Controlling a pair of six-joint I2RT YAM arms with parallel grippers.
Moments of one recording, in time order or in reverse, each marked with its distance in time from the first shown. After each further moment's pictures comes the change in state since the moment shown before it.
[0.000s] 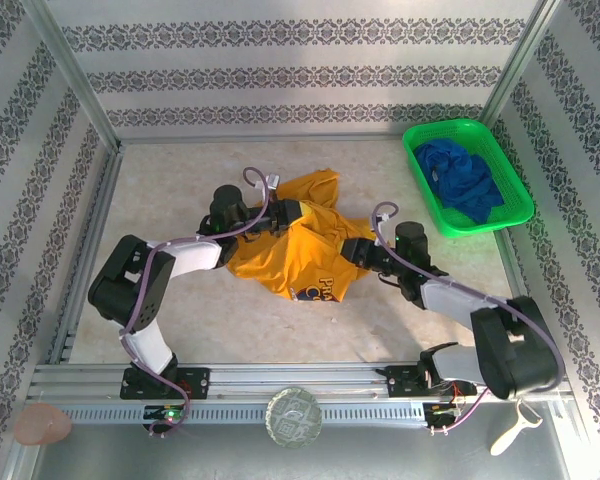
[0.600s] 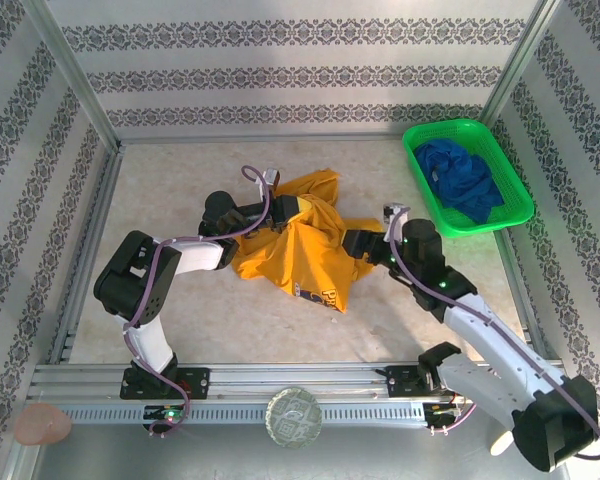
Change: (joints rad) left arm 0.004 0.022 -0.013 0.242 0.061 -0.131; right arm 0.167 -0.407 0.190 -0.562 0.422 -0.187
